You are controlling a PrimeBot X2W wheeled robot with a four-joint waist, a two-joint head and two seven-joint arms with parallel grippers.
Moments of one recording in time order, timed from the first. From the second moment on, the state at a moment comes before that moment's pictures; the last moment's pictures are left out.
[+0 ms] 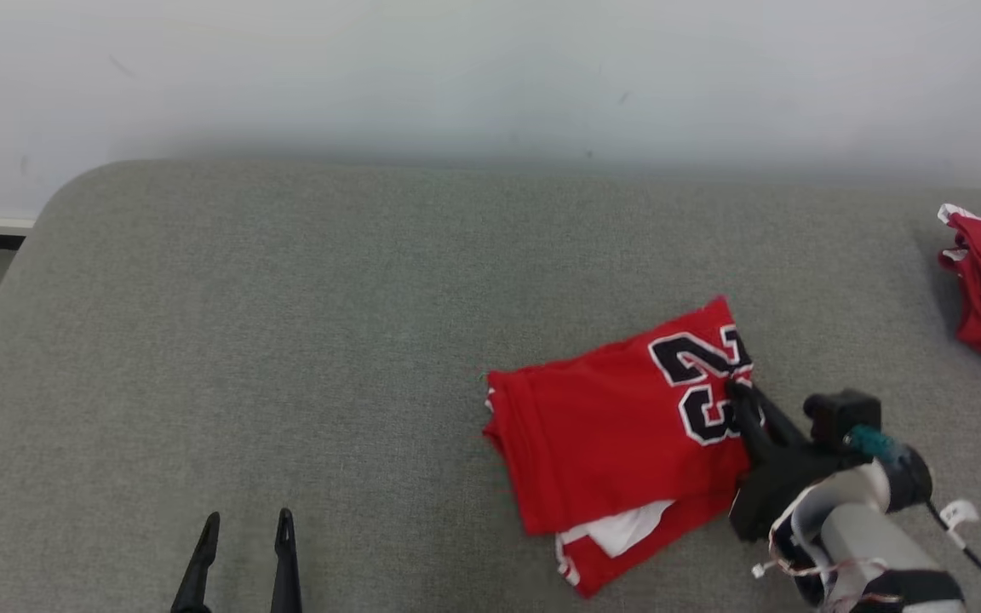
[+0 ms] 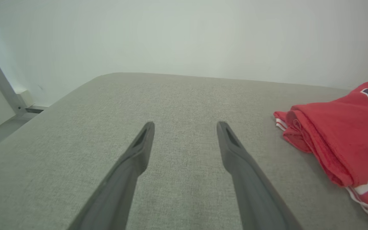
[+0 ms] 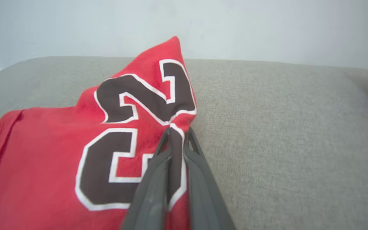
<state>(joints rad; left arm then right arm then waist) 0.09 0.05 -0.05 0.12 -0.13 -0.03 -0.26 -0.45 -0.22 0.27 0.85 0.34 0.13 -0.26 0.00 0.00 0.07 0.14</state>
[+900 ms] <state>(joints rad) -0.11 0.05 -0.09 -0.01 -0.04 -0.08 -0.26 -1.01 -0.63 0.42 0.90 0.46 0.13 -0.26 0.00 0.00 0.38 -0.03</state>
